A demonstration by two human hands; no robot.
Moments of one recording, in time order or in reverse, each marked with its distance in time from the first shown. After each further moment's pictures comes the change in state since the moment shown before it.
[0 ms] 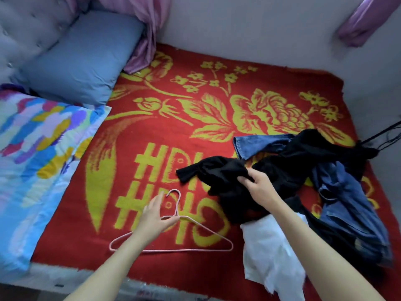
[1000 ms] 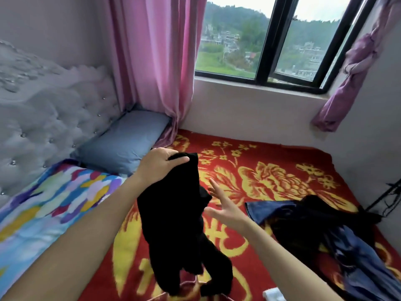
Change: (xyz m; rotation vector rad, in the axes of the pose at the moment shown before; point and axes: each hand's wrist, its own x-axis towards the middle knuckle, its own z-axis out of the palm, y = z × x) left_hand -0.043 0.143 -0.280 0.032 0.454 0.680; right_hand -0.008 -0.183 0.054 0.157 -0.337 -0.210
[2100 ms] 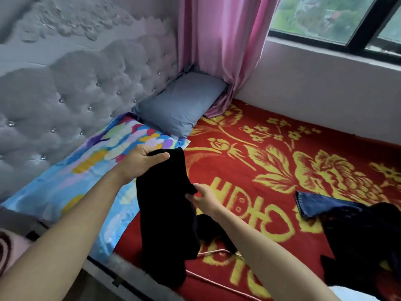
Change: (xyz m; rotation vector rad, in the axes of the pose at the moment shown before) left_hand -0.127 -0.132 -0.075 -0.512 0.054 -0.520; right_hand 0.108 0.030 0.191 -0.201 -0.132 0.039
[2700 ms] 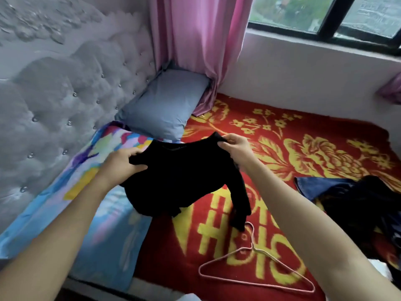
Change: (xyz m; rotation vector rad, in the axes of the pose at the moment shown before) left_hand 0.066 -0.051 -0.126 0.600 0.071 0.037; right_hand 0.065 -0.115 -0.074 0.362 0.471 0.082
